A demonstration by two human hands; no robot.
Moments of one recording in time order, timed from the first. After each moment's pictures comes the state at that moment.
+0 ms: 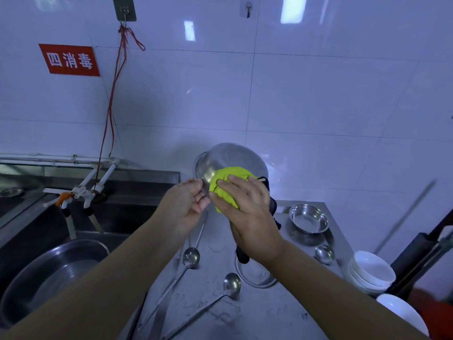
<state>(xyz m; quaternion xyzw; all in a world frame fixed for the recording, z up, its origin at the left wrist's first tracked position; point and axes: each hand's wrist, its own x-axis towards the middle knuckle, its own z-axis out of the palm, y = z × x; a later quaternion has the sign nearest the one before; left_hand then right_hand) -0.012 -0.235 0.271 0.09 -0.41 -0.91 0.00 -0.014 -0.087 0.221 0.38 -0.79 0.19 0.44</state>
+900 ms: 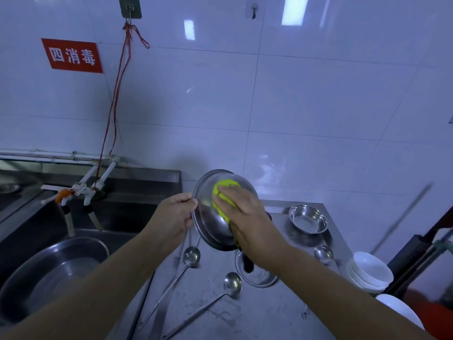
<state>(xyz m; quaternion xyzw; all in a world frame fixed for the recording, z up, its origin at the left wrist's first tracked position) 0.000 -0.275 0.235 0.06 -0.57 -0.82 0.00 -0.009 -0.089 0.215 0.41 -0.84 0.20 0.28</state>
